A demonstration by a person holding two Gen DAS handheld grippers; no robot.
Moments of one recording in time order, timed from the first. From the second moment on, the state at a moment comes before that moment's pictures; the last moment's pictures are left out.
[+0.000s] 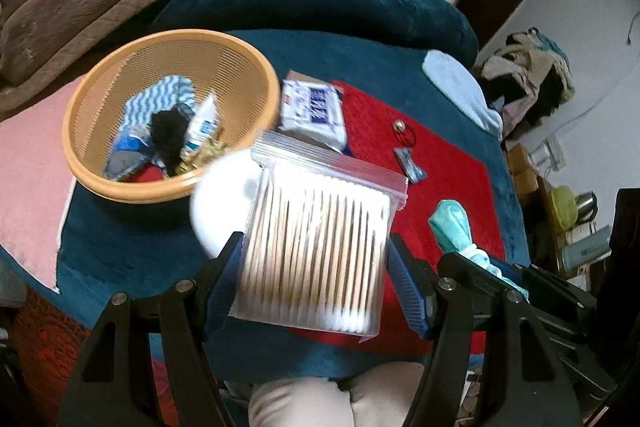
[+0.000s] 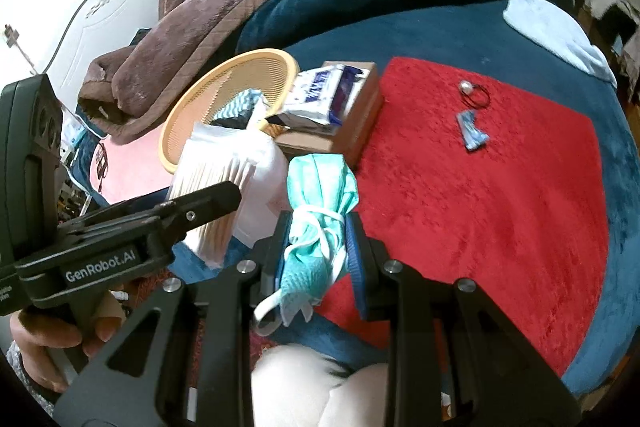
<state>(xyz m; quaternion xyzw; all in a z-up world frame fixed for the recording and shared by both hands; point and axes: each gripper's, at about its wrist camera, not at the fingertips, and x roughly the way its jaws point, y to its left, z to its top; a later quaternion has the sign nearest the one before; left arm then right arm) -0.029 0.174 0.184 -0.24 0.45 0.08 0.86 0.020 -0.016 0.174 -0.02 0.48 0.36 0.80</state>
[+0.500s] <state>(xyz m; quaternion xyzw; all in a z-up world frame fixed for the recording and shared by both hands) -0.043 0.299 0.177 -0.30 0.41 0.17 0.84 0.037 0.074 0.190 -0.05 0.46 0.41 0.78</state>
